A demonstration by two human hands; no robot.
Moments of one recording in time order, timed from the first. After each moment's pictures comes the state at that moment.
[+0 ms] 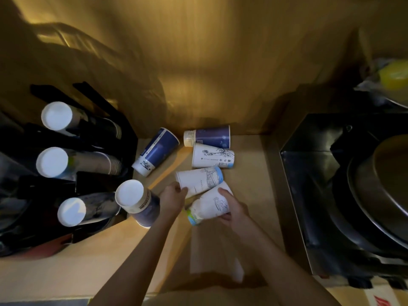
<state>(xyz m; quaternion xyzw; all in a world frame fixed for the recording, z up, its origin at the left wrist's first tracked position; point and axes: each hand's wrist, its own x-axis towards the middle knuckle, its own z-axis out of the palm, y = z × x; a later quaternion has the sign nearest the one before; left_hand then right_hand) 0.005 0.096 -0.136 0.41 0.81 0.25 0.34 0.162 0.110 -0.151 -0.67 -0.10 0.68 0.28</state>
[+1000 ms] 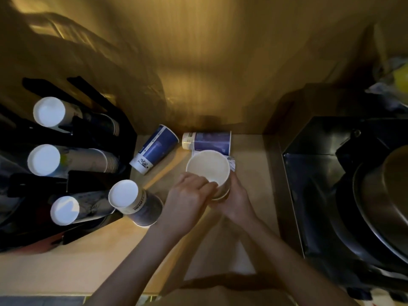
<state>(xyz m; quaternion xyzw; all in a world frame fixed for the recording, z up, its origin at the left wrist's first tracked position) 0.037 0.075 -0.050 0.80 0.56 0.21 -0.03 0.179 0.124 -0.124 -0.55 -0.65 0.45 0.26</state>
